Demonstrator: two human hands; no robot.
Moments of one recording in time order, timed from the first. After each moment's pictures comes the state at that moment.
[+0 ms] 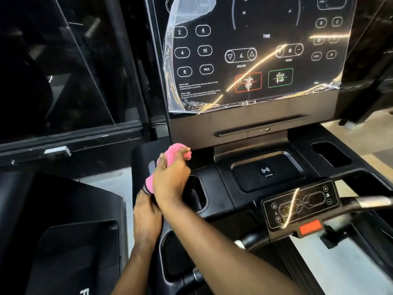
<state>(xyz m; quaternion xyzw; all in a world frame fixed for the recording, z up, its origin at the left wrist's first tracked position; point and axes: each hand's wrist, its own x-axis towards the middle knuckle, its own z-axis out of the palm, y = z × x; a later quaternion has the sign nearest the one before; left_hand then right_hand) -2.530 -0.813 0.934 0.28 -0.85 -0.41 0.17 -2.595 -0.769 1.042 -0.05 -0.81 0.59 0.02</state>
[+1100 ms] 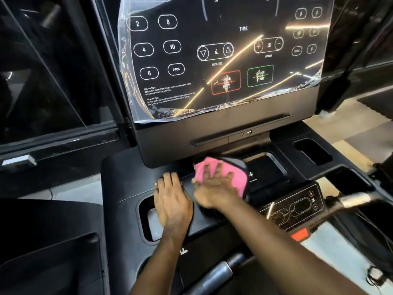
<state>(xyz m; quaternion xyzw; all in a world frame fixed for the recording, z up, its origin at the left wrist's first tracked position) -2.638 -0.724 0.943 0.20 -0.95 -0.14 0.18 -2.712 -0.620 0.976 0.02 -0.95 0.11 -0.28</state>
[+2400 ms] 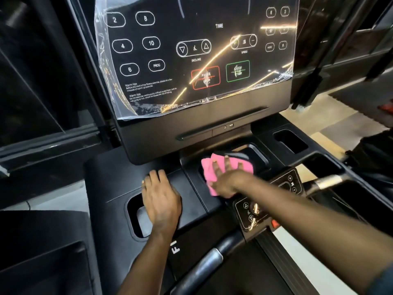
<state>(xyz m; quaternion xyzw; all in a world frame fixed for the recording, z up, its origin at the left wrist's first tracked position) -2.635 -0.724 0.940 0.19 -0.95 -0.13 0.19 -2.725 -0.548 0.988 0.07 -0.93 -0.10 -0.34</state>
